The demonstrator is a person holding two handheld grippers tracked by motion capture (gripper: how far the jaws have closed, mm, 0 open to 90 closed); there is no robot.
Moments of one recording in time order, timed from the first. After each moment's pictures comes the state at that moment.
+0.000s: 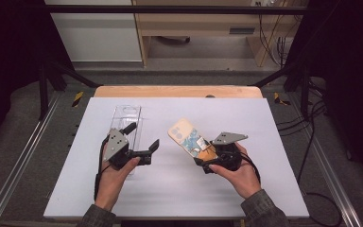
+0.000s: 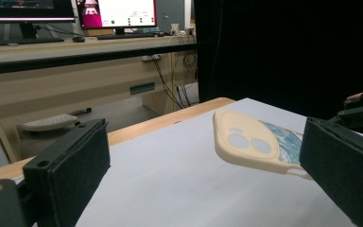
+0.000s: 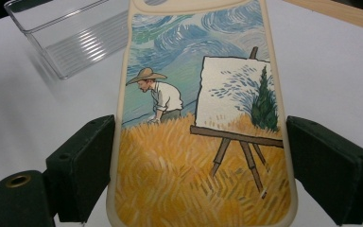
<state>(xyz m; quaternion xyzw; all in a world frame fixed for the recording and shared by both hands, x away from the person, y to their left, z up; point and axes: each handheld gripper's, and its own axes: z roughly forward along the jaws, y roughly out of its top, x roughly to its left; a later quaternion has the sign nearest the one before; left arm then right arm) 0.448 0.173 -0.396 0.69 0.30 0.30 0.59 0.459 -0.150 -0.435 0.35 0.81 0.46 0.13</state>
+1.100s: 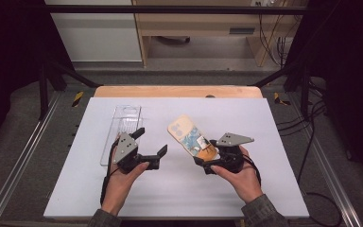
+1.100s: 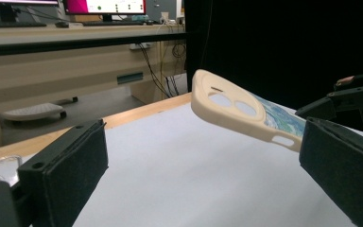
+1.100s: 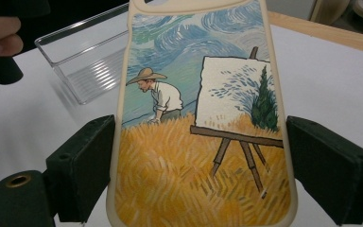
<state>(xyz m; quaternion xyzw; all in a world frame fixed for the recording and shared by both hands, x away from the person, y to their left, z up) 0.440 0.154 -0.410 0.71 0.30 0.27 0.58 0.448 -0.154 -0.428 0.35 0.78 0.50 0.13</state>
